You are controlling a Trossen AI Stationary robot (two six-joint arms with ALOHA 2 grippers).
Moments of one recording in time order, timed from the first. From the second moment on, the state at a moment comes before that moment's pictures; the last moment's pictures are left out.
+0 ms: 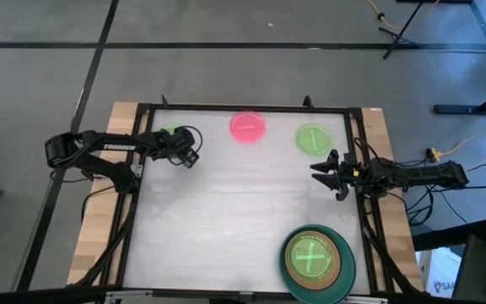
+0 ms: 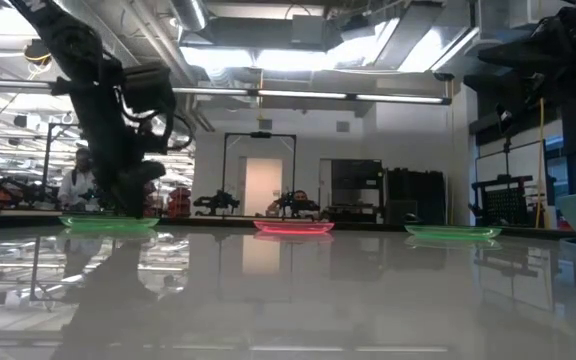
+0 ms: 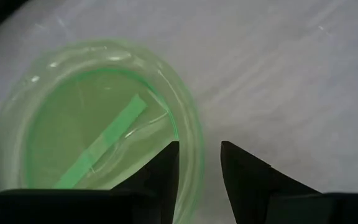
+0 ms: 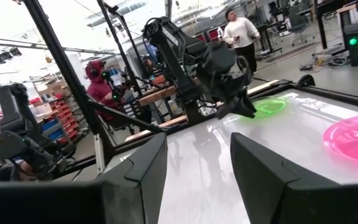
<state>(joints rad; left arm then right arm) 0.46 1.28 0.51 -0.39 -0.39 -0.38 0.09 0.16 0.02 0.26 0.12 0.37</state>
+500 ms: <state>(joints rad) 0.48 1.28 0.43 -0.32 -0.42 -0.36 0.09 0.16 0.02 0.26 0.12 0.37</state>
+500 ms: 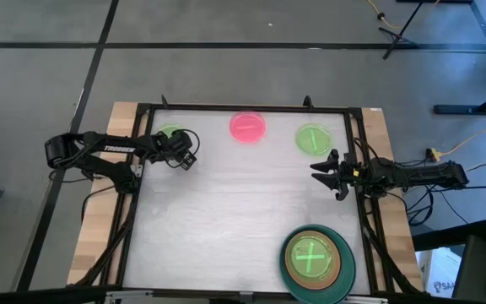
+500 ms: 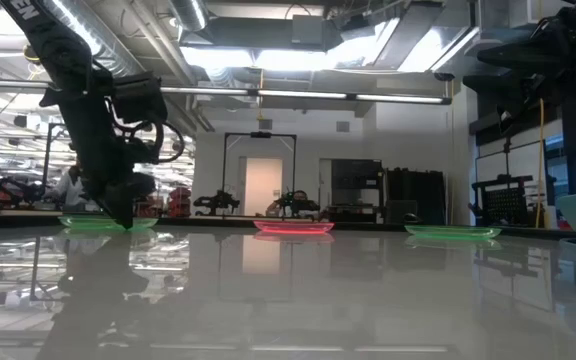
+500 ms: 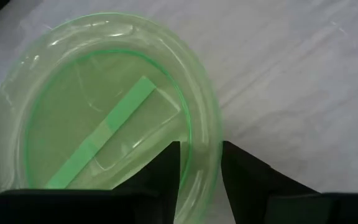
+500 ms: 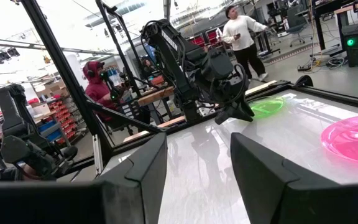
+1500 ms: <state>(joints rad) 0.15 1.28 0.43 0.14 -0.30 -0.28 0.09 0.16 0.02 0.26 0.12 0.37</state>
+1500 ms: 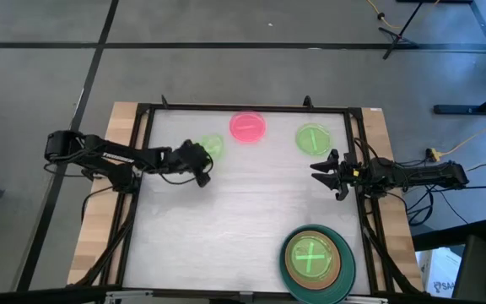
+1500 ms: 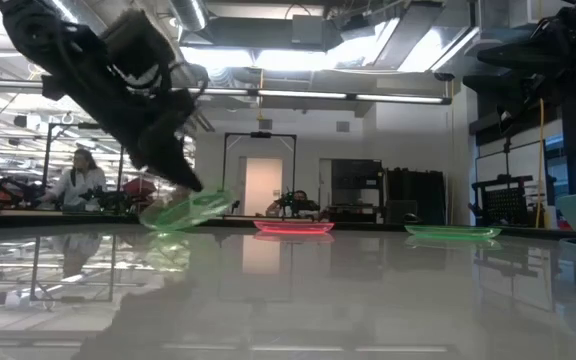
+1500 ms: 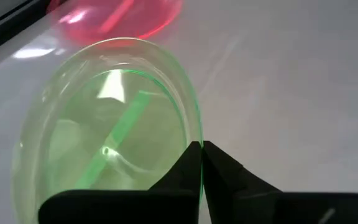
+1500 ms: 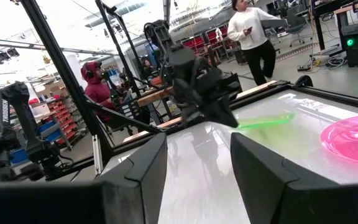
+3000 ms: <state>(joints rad) -0.31 2.02 1.33 0.44 0.04 -0.04 0.09 0.16 0.02 0.25 0.12 0.37</state>
